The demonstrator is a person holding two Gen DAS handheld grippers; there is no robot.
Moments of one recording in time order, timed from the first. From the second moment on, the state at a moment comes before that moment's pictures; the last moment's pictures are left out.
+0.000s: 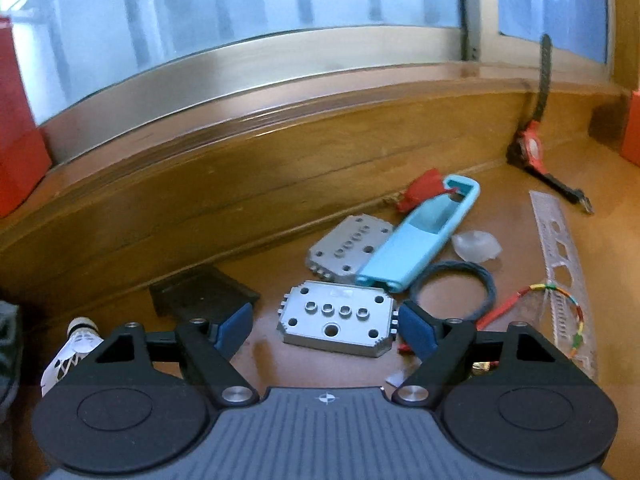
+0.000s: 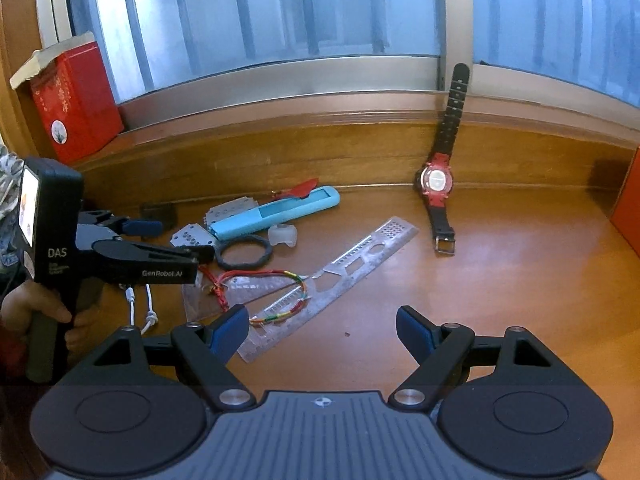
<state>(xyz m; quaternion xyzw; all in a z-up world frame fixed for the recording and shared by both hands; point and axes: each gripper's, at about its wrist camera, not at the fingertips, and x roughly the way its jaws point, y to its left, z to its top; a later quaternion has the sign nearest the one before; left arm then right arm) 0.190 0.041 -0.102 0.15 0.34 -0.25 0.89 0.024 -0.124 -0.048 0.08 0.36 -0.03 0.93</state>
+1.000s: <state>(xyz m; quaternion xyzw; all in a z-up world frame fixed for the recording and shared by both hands) 0.180 0.093 -0.086 0.00 0.38 -0.24 0.89 0.159 -0.086 -0.066 0.04 0.37 0.08 0.93</state>
